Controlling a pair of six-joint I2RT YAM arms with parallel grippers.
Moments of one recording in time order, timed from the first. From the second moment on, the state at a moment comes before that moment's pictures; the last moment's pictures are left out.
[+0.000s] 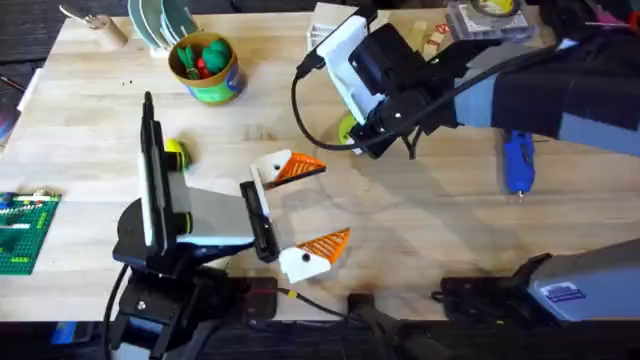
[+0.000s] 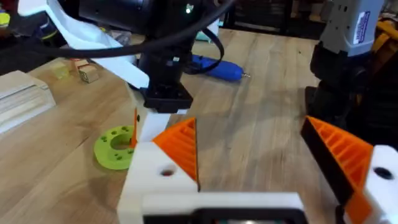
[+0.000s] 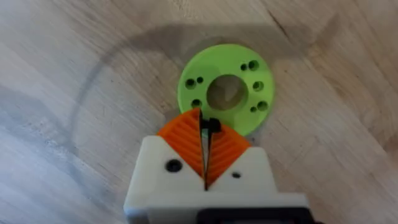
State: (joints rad) left arm -0.21 0.01 0.01 -0.10 1.03 0.05; right arm 0.65 1.68 1.08 -0.60 0.05 -0.15
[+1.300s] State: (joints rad) left arm -0.21 0.01 0.01 -0.10 1.03 0.05; right arm 0.62 1.54 1.52 -1.00 -0.15 -0.15
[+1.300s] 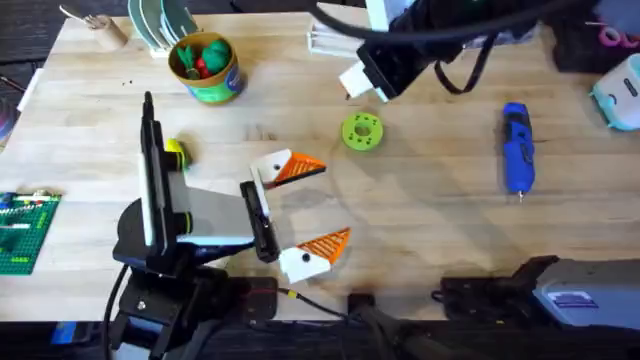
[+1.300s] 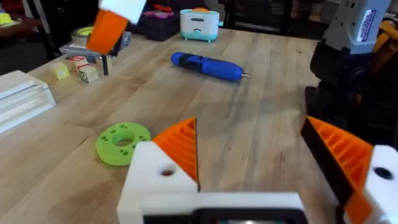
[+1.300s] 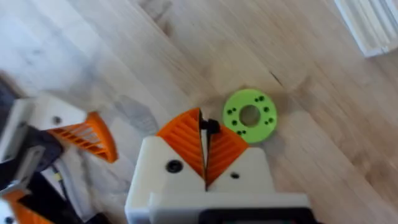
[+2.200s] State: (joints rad) left arm -0.21 0.01 0.01 -0.10 1.03 0.05; right arm 1.00 1.56 1.60 -1.04 -0.16 -0.10
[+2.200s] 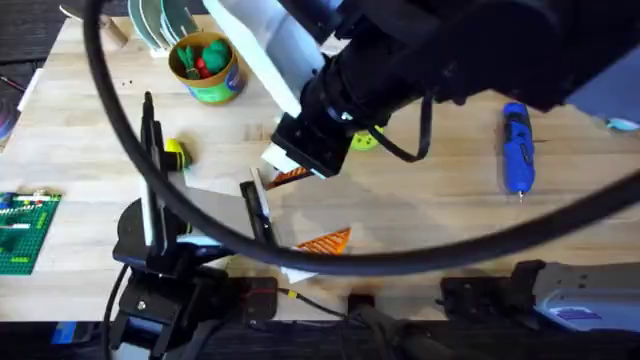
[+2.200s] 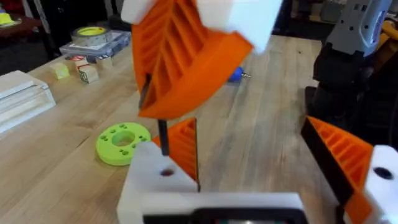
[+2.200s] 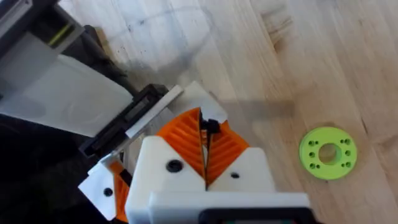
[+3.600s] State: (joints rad) left arm -0.21 0.01 0.01 -0.10 1.04 0.04; right arm 1.00 1.60 1.61 -1.04 -0.16 -0.08
